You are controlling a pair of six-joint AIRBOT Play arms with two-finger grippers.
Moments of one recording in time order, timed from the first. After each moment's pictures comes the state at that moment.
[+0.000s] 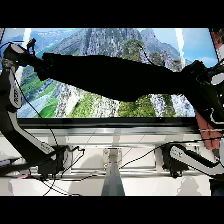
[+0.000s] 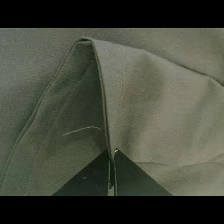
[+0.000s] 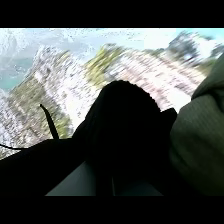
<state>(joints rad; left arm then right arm) 0.27 -1.99 1.77 1.11 -1.18 -1.29 -0.36 -1.20 0.89 -1.29 0.44 1.71</state>
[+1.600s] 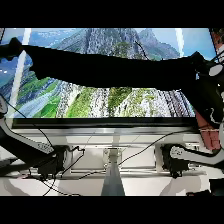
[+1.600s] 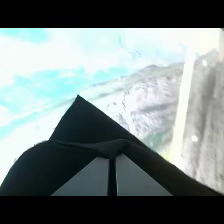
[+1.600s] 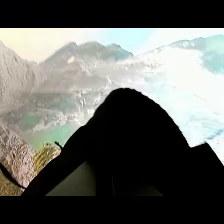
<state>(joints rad) 0.46 -1.92 1.77 0.75 -0.77 -1.19 -0.32 -1.42 1.09 -1.26 0.36 1.78</state>
